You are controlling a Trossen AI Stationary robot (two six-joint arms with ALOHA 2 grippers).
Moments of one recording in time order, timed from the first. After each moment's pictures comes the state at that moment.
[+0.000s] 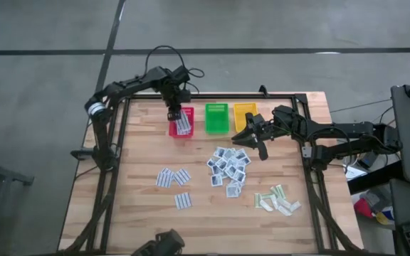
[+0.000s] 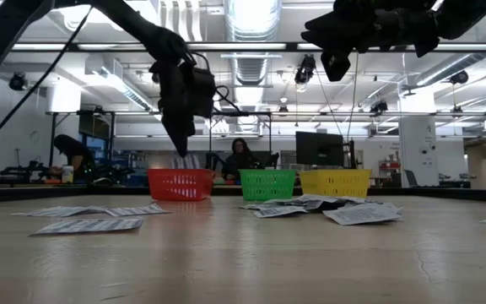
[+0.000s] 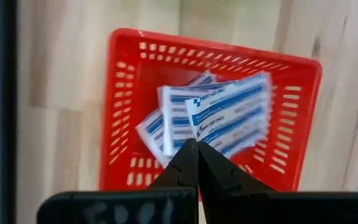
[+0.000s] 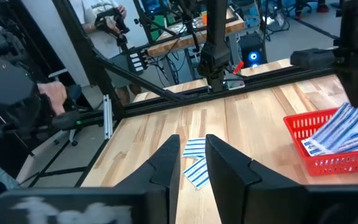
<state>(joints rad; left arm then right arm) 0.72 1.87 1.57 -1.10 0.22 0.58 -0.26 1.11 0.62 0.35 -0.47 0.28</state>
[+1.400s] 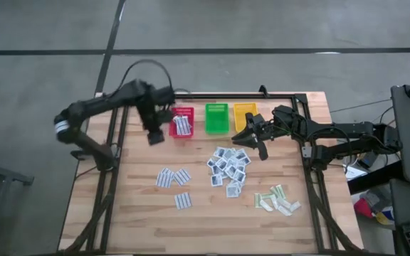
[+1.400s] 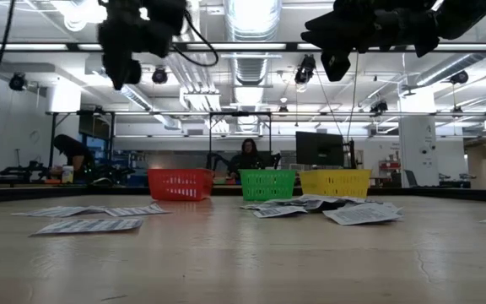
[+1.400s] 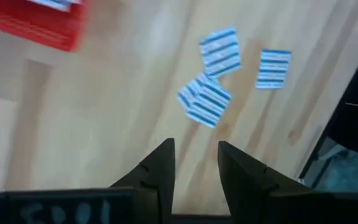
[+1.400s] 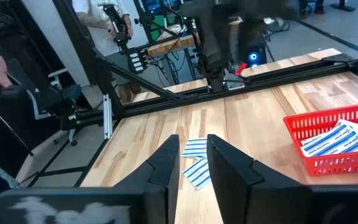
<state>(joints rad) 0.40 1.43 1.41 -1.47 0.33 0.04 -0.26 1.11 0.62 0.35 -0.47 0.28</state>
